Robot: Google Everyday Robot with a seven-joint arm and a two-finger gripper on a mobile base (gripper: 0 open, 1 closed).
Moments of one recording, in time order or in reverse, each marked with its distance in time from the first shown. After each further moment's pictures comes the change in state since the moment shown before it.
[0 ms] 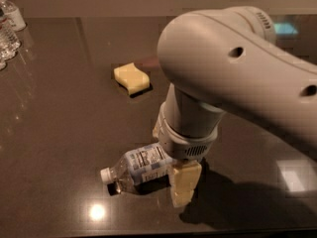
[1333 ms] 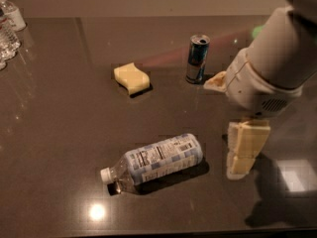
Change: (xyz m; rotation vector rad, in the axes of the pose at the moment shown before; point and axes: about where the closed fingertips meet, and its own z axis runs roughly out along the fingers) arm 0.085 -0.013 -0.089 0.107 -0.054 0.178
